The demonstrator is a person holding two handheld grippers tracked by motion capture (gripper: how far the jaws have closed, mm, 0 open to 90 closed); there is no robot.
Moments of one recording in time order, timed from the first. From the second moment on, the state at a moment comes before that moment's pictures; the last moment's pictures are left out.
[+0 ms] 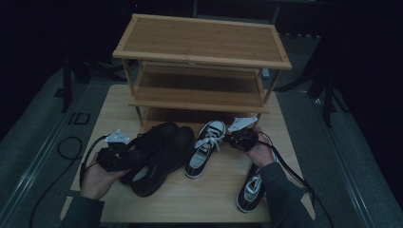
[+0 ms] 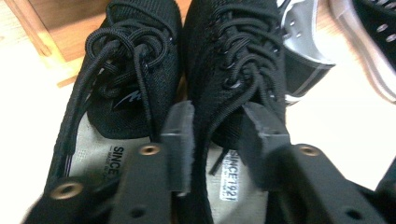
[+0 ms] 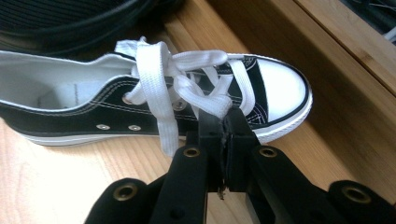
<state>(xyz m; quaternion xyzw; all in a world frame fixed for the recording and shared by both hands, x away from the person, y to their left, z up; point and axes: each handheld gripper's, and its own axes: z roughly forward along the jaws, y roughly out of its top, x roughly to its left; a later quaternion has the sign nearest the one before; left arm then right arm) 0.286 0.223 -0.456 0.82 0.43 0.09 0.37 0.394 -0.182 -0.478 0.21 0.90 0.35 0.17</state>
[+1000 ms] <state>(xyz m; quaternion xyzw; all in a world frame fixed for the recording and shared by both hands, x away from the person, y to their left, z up) 0.290 0.214 -0.467 0.83 0.43 0.10 0.34 0.347 -0.220 -0.442 0.20 0.86 0.44 0.16</state>
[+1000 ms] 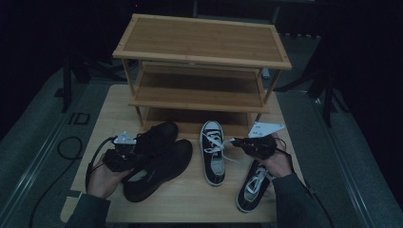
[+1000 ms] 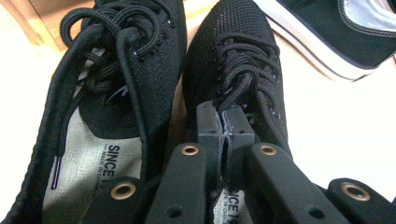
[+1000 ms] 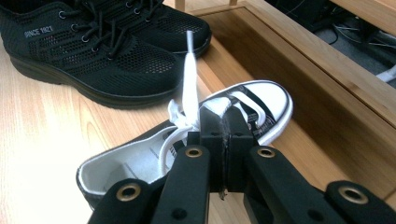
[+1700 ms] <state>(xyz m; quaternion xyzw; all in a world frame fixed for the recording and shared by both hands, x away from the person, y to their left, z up) 0.298 0.205 -0.471 0.81 0.45 0.10 0.36 0.326 -0.234 -0.438 0.17 0.86 0.47 0.13</state>
